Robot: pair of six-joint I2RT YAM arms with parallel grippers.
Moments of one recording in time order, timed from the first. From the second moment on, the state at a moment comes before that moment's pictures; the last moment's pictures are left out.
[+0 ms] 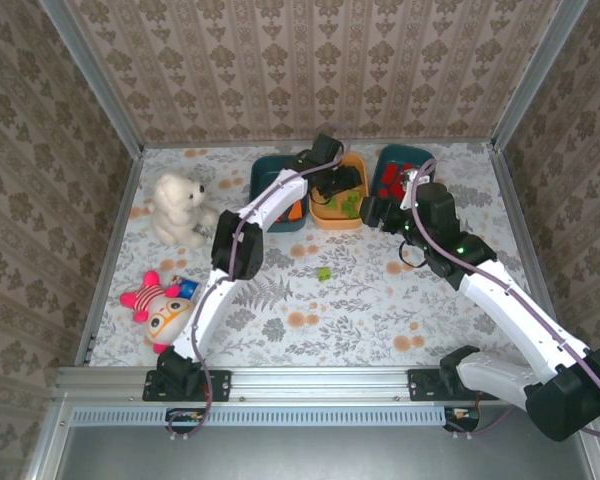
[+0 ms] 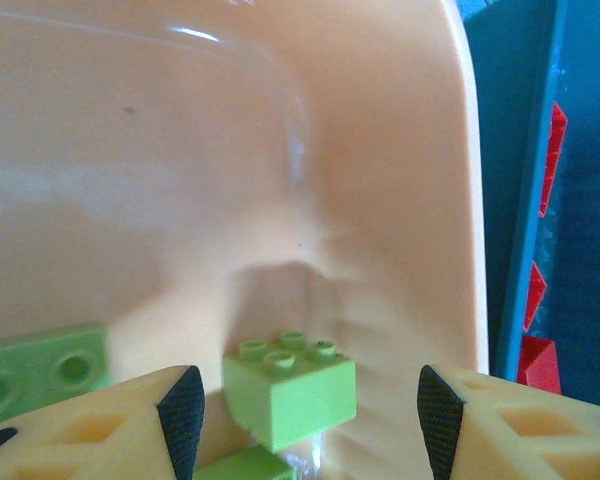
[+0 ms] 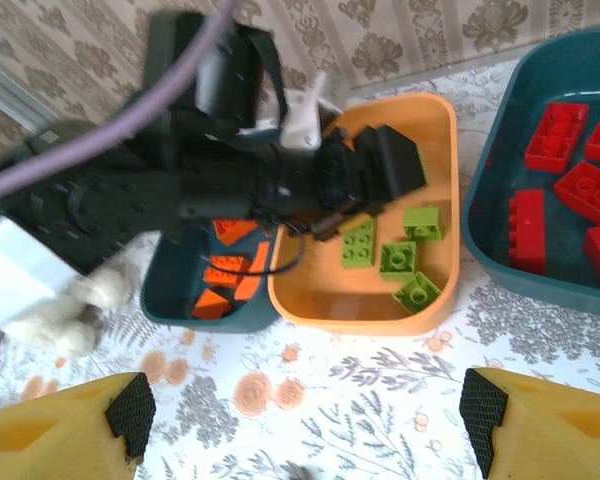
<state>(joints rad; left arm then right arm) -0.64 2.63 2.48 -0.68 0.26 -0.76 0.41 1.09 0.95 -0.34 0.02 0.48</state>
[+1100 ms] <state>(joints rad) -0.60 0.69 0.63 -0.60 0.22 -0.80 0.71 1.78 1.15 -0.56 0.01 0.52</state>
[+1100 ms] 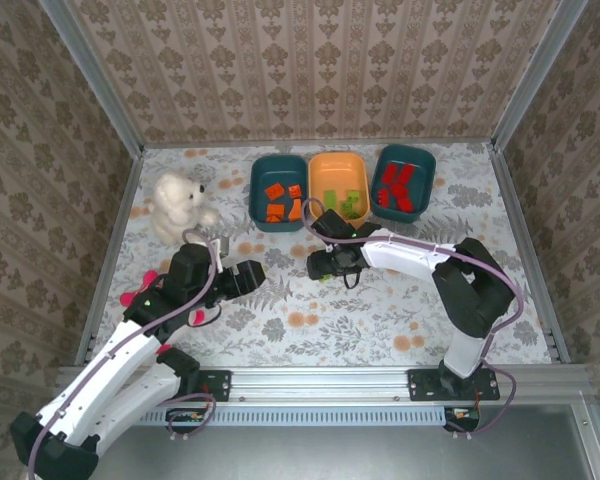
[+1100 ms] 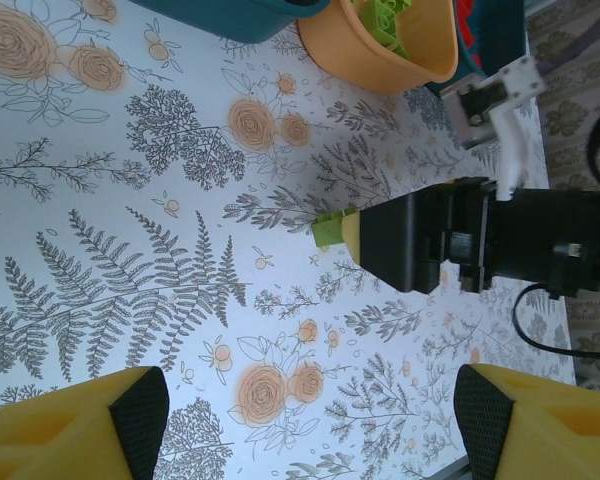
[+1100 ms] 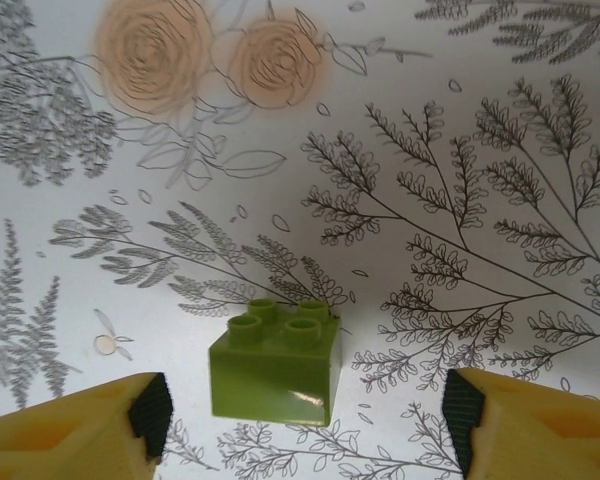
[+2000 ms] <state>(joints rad) -0.60 0.75 0.64 -0.60 0.22 -0.81 0.70 1.85 1.26 -0.64 0.02 0.52</state>
